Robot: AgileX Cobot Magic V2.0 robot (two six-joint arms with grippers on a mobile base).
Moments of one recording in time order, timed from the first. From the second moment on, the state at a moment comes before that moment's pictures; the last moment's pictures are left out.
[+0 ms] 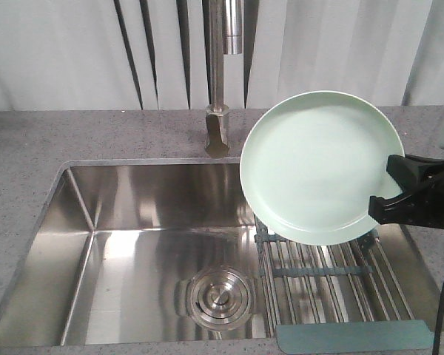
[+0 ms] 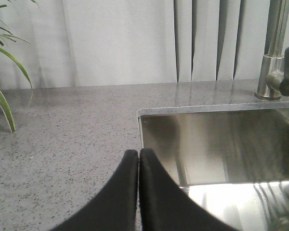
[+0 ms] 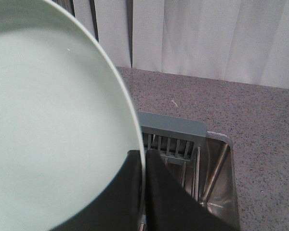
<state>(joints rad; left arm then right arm) -0.01 -0.01 0.03 0.03 0.12 -0.08 0.24 0.96 -0.62 -0.08 0.05 0.09</state>
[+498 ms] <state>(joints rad) -0.01 -0.01 0.03 0.03 0.12 -0.08 0.24 0.96 -0.62 -0.08 0.05 0.09</state>
